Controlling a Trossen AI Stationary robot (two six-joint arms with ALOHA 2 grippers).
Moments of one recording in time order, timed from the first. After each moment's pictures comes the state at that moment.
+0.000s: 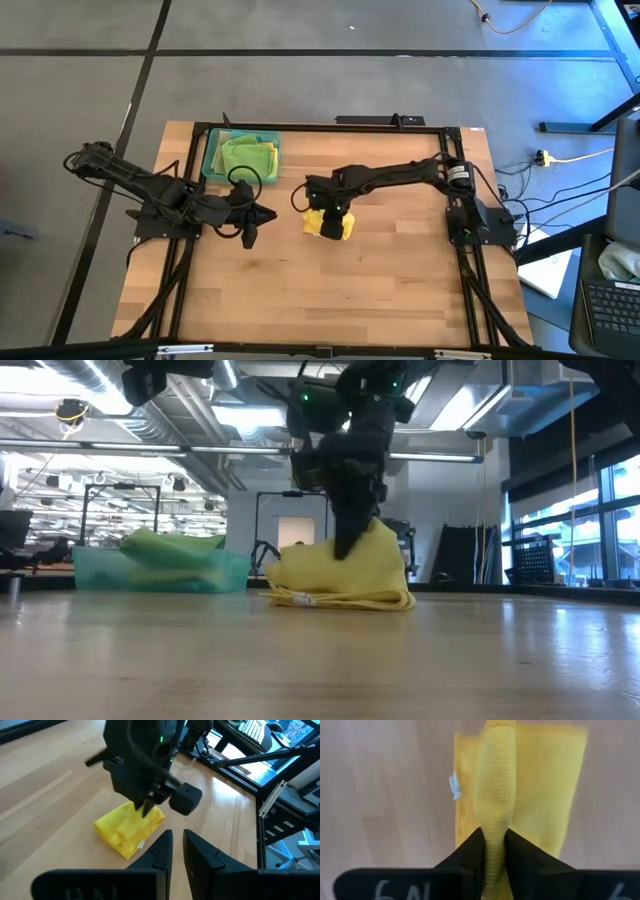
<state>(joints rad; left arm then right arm) -0.38 0.96 0.85 -0.44 -0.49 -0.75 -0.06 2.08 1.61 -0.85 -0.20 0.16</state>
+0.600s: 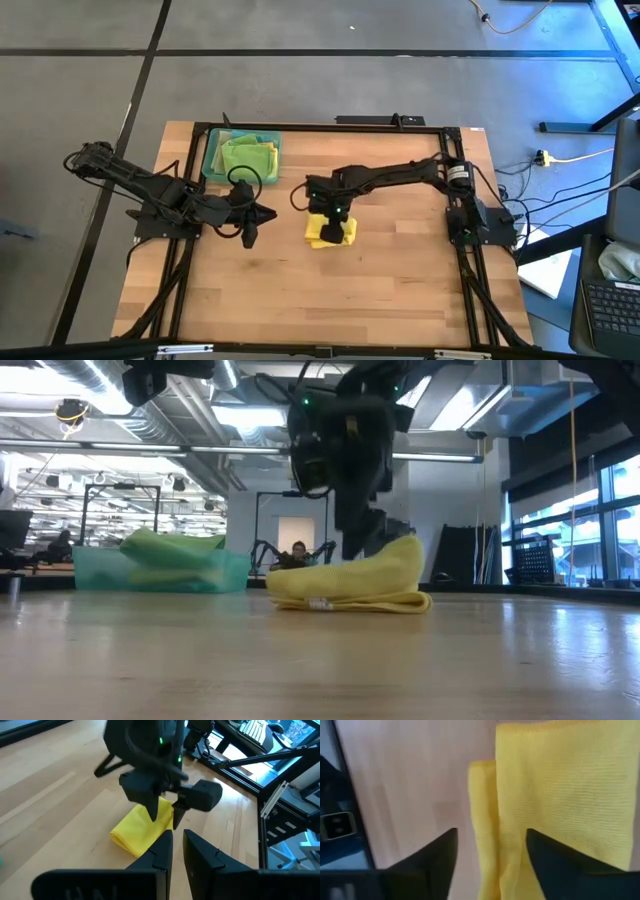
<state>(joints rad) -0.38 0.96 0.85 -0.44 -0.50 -0.75 -0.06 2.08 1.59 -0.83 -0.49 0.23</state>
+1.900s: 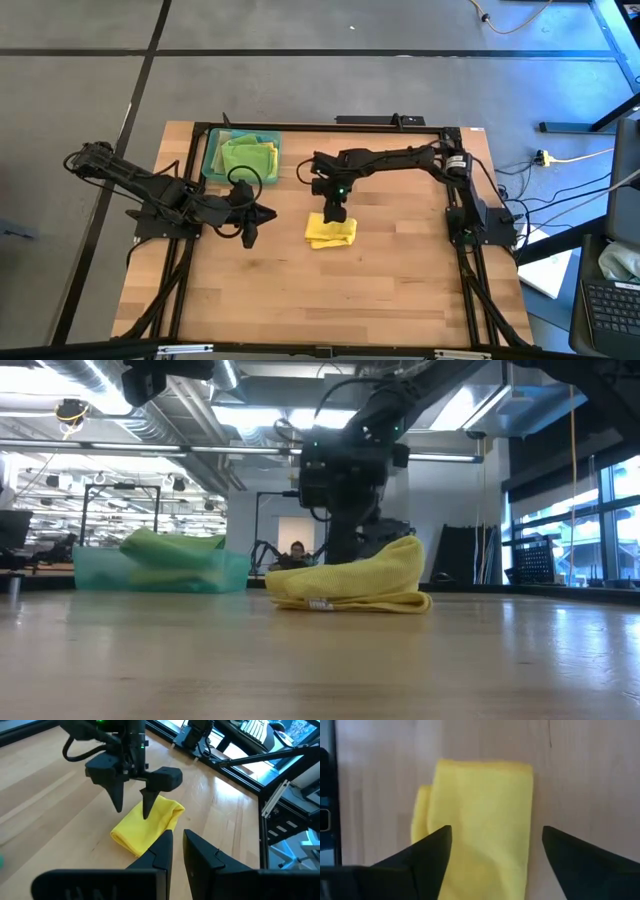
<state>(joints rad) -0.38 0.96 0.85 -0.44 -0.50 -0.75 -0.23 2.09 1.51 -0.68 -0.55 -0.04</state>
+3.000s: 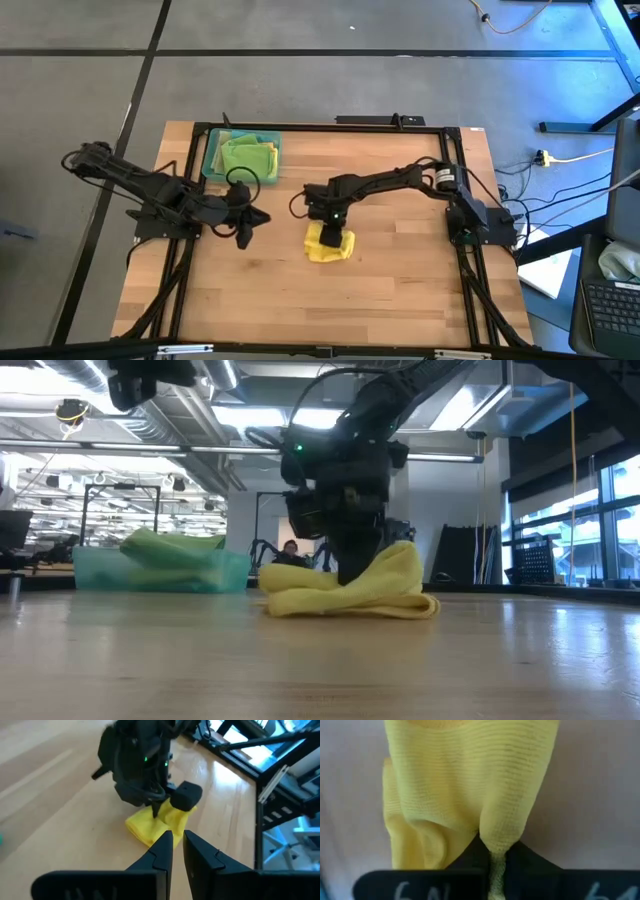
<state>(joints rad) -0.38 0.93 0.85 -0.53 -0.43 -0.80 -0.04 2.21 1.54 -0.74 -0.47 0.20</state>
